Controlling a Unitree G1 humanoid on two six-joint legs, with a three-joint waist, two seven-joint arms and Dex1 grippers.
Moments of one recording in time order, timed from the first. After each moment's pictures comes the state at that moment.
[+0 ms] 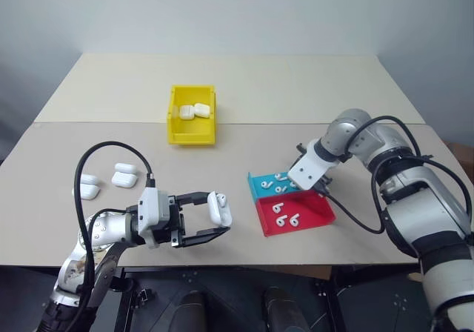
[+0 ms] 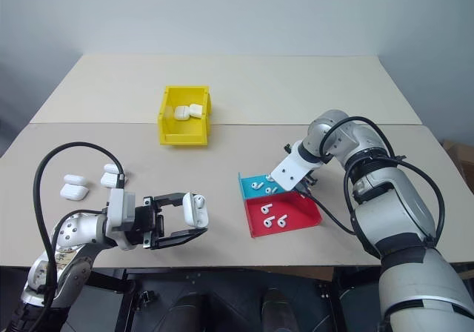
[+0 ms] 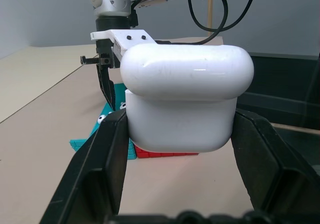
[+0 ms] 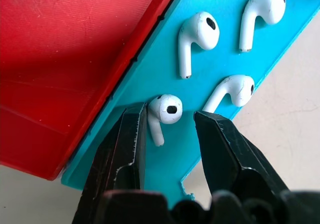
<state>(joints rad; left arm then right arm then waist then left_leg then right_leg) -0.04 0.60 0.01 -0.40 -0.53 0.09 -1.11 -1.21 -0.59 0.58 1.01 -0.47 -0.84 1.39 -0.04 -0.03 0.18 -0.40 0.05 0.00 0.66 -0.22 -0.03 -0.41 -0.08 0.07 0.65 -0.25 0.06</state>
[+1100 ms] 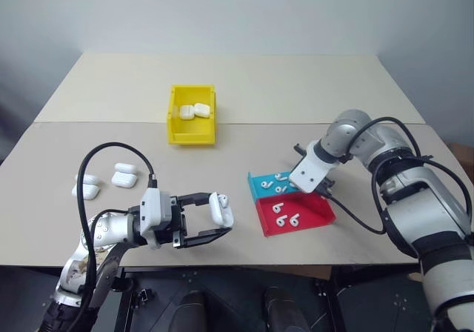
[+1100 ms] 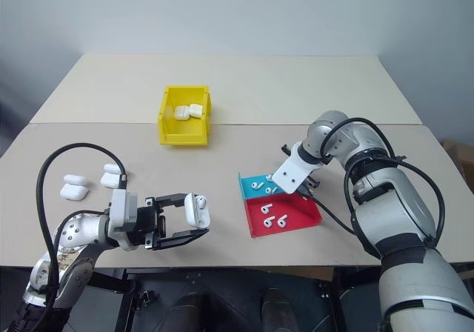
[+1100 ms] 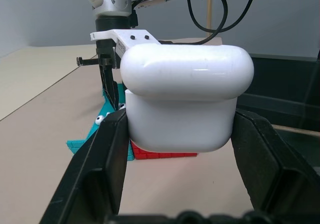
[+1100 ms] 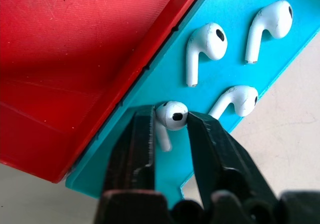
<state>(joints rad) -0.04 0.60 0.00 -0.40 -0.53 0.09 -1.11 -1.21 -0.59 0.58 1.01 -0.47 -0.89 1.40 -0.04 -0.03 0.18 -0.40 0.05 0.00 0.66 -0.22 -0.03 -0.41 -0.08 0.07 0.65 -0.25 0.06</state>
